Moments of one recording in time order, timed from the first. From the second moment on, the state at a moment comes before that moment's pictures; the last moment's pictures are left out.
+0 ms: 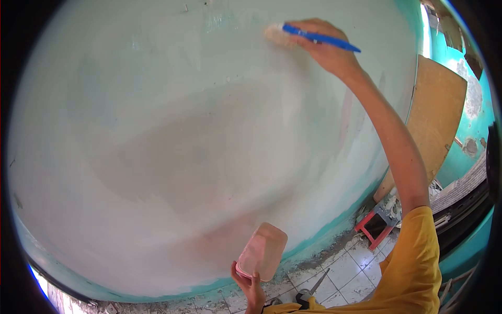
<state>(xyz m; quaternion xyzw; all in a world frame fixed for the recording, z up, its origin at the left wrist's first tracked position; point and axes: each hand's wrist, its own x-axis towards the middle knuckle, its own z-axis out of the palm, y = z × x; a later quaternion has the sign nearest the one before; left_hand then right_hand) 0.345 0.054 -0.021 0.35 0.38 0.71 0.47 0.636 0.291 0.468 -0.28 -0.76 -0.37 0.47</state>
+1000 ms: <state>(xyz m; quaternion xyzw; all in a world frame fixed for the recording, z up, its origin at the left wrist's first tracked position) 0.339 0.054 -0.026 0.35 0.37 0.70 0.50 0.620 0.279 0.300 -0.25 -0.83 -0.30 0.39</state>
